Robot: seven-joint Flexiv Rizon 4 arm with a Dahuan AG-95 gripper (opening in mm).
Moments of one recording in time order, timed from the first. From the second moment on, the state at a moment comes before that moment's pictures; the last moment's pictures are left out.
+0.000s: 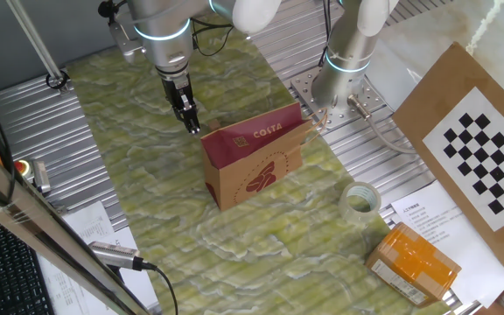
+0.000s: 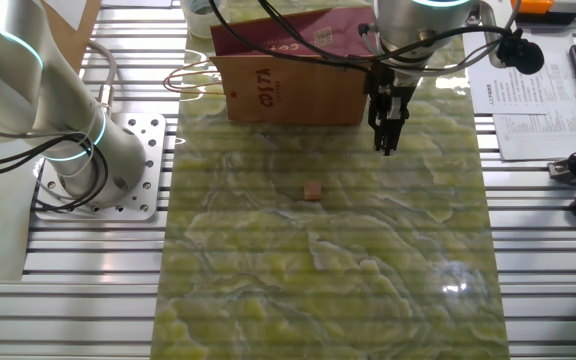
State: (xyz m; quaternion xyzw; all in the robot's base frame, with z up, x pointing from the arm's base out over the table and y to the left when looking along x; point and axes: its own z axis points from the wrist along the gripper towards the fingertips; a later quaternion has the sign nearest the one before) arm 0.500 0.000 0.170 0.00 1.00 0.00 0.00
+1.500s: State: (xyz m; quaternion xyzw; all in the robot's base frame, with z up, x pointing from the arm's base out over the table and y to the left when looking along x) arm 0.500 0.000 0.170 0.00 1.00 0.05 0.01
